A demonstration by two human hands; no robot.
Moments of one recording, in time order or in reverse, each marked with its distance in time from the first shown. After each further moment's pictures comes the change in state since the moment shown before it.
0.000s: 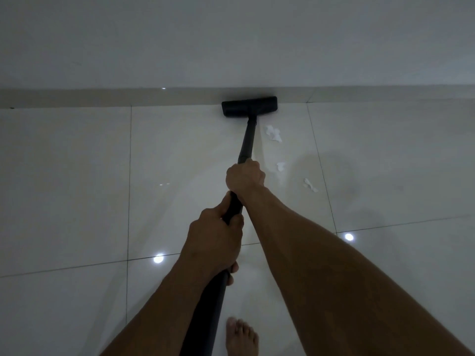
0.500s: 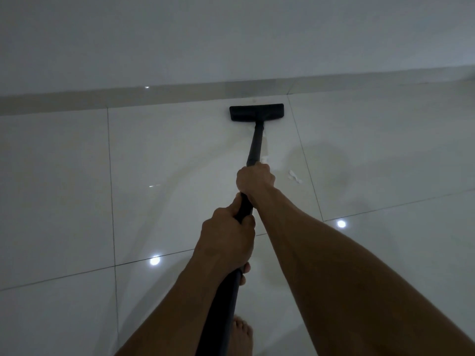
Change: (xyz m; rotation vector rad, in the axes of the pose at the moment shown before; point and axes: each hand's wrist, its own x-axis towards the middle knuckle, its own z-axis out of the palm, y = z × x) left_hand -0.006 0.021 0.047 0.060 -0.086 -0.019; right_hand 0.010 0.038 -0.051 -0.036 0.044 0.122
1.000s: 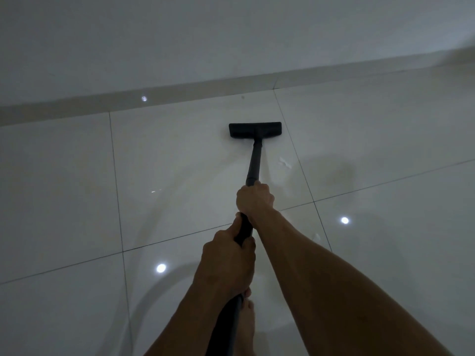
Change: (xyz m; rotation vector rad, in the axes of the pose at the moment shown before) left_hand -0.095 -0.062 0.037 0.268 0.024 0.211; right_hand -0.084 0.092 -0.005 0.011 -0.004 0.009
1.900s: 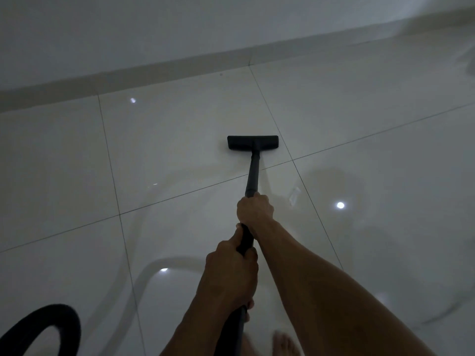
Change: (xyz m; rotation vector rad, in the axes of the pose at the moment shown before) left_hand -0.166 -0.069 0.108 0.057 -0.045 0.007; right_hand -0.128 0.179 0.012 -0.003 -0.061 0.016
